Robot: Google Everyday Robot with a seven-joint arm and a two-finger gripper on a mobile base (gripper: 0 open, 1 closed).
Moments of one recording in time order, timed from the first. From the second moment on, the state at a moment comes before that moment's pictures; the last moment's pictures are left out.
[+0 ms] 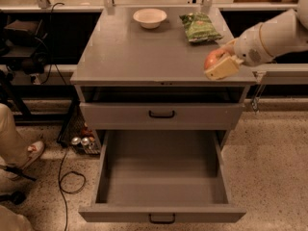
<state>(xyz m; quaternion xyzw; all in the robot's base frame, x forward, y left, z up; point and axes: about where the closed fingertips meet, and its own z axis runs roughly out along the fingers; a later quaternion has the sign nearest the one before) 0.624 -0.183 0.898 -0.49 0.78 0.12 0.37</state>
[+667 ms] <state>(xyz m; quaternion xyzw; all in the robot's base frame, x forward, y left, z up) 0.716 -0.169 0.898 -0.43 0.83 0.12 0.34</state>
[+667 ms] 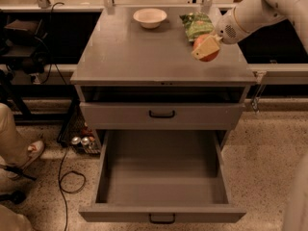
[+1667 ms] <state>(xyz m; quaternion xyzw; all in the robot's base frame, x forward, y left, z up) 0.767 -0.147 0.869 -0.40 0.85 0.14 0.31</state>
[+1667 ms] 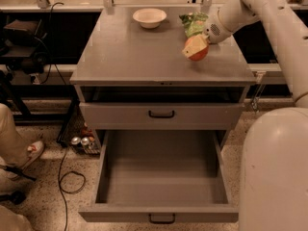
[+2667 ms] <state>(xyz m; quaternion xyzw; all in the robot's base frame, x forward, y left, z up) 0.780 -0.140 0.849 -0.40 0.85 0.16 0.30</state>
